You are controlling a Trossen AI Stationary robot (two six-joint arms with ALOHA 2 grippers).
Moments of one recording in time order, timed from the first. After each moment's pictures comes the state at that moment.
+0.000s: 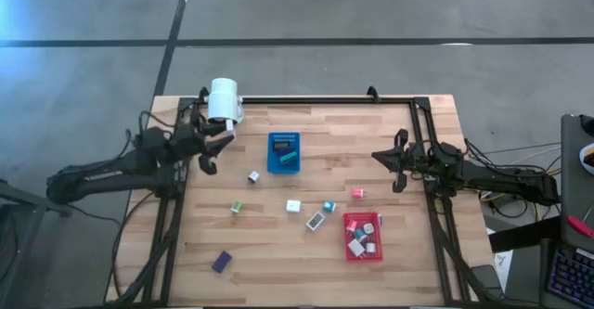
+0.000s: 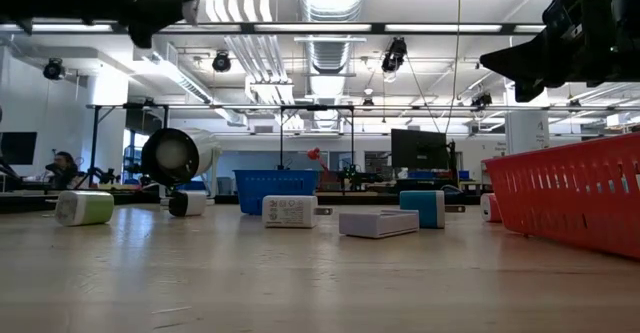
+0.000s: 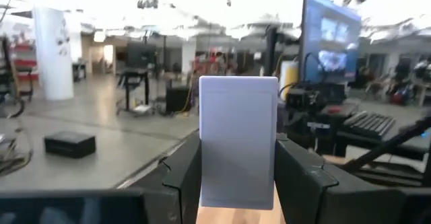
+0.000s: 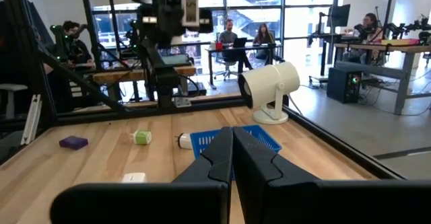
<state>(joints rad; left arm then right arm) 0.27 0.39 0.31 0.24 -0.04 -0.01 -0.23 0.26 0.01 0.33 -0.05 0.08</state>
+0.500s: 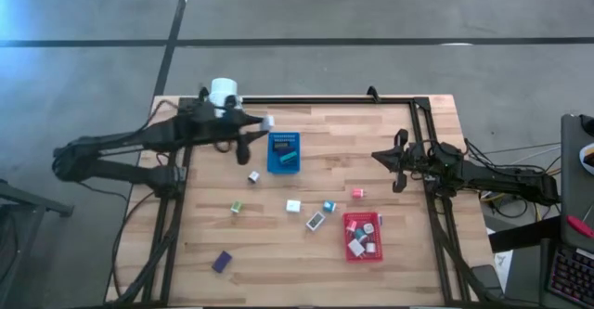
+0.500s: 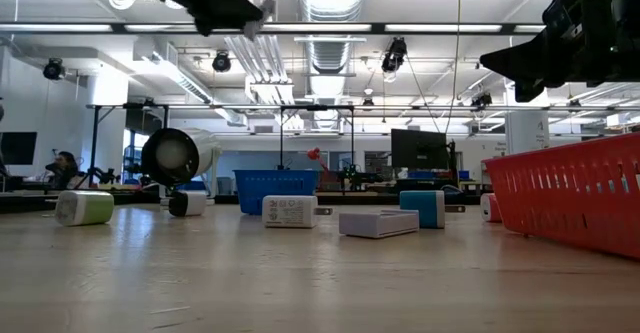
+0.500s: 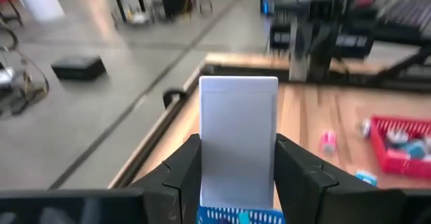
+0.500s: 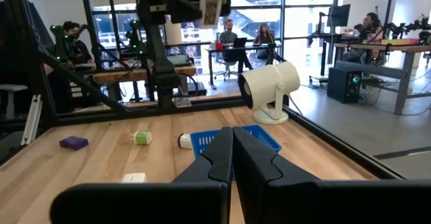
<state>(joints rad) 0.27 0.99 0.83 -0.14 -0.05 0.10 -0.23 0.26 0.01 0.33 -0.05 0.09</state>
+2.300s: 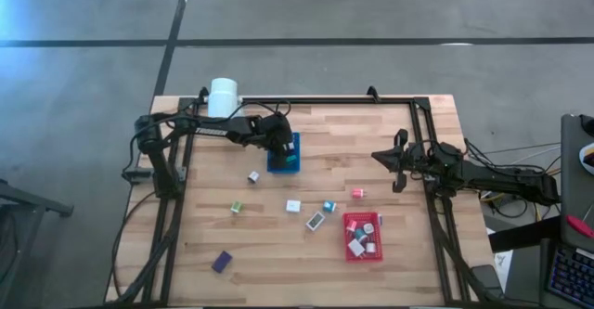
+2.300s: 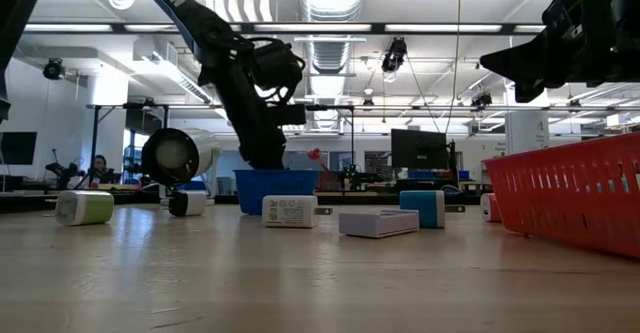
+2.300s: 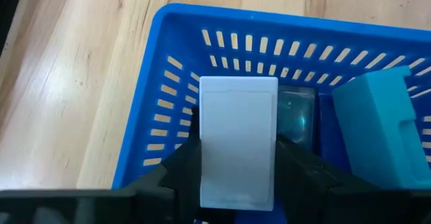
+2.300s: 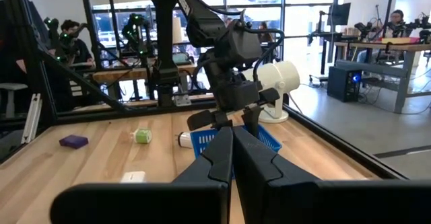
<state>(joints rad) 0.38 1.82 1.05 -0.29 -0.04 0.23 -0.23 0.26 0.01 0.33 -0.05 0.09</state>
